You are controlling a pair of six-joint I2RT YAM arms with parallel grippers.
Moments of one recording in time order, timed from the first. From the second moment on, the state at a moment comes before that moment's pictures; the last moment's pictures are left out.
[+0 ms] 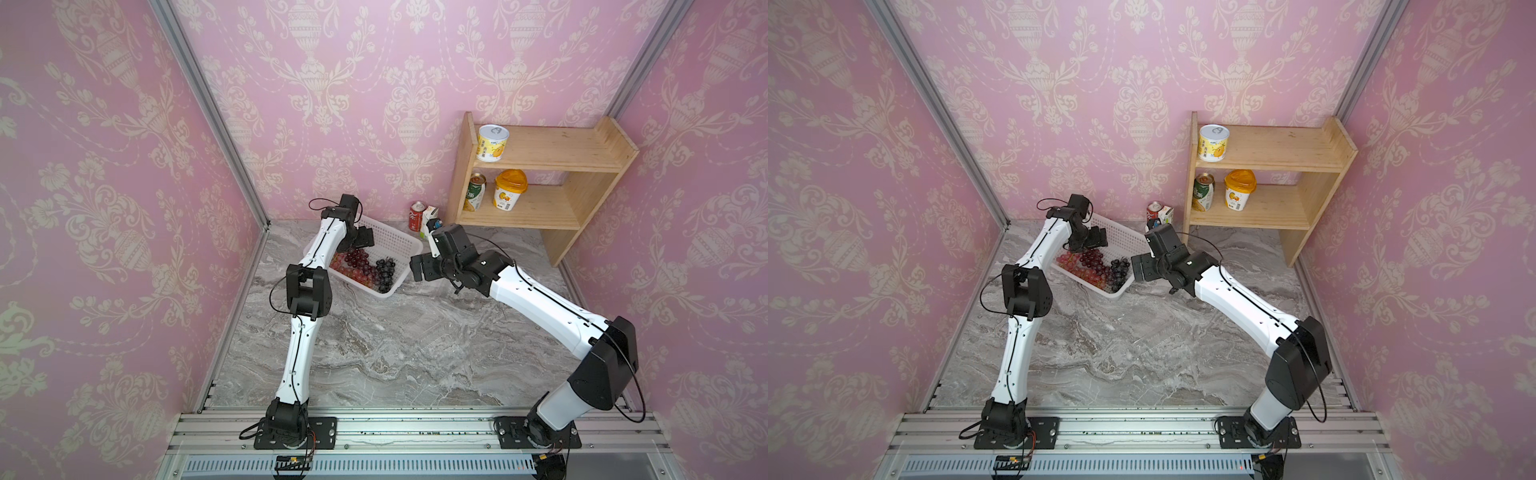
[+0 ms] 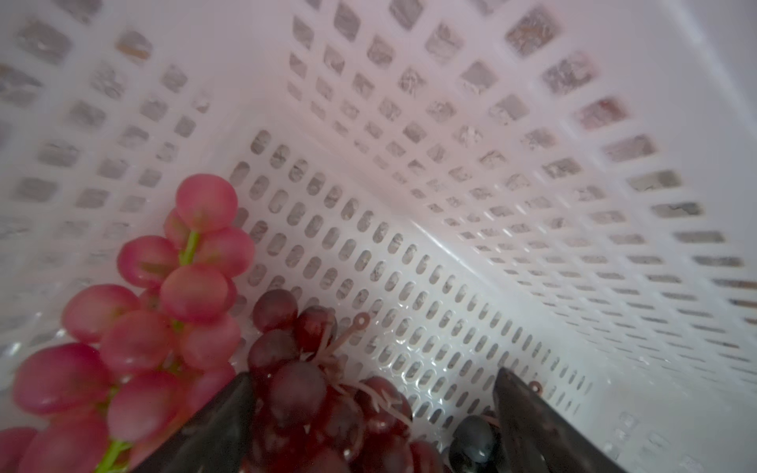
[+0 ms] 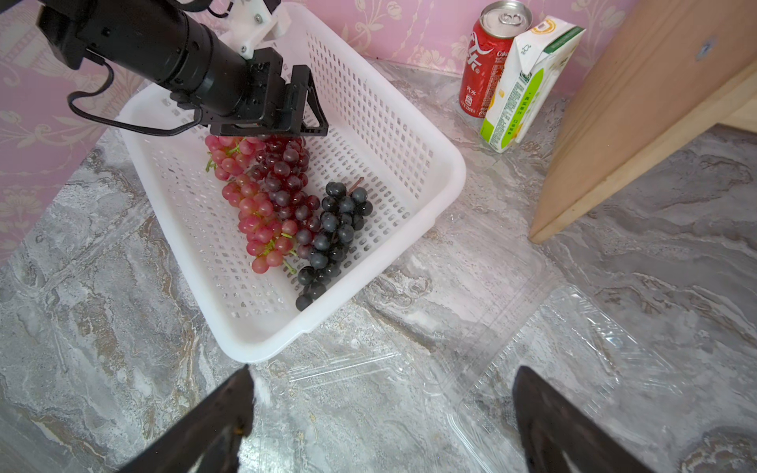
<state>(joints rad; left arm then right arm) -0.17 2.59 2.53 -1.12 0.14 -0.35 0.64 1.62 1.48 -0.60 0.17 0.29</state>
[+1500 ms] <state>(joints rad) -0.16 2.30 2.16 -0.88 0.27 -0.42 0.64 1.52 1.32 -0.60 0.19 0.31</state>
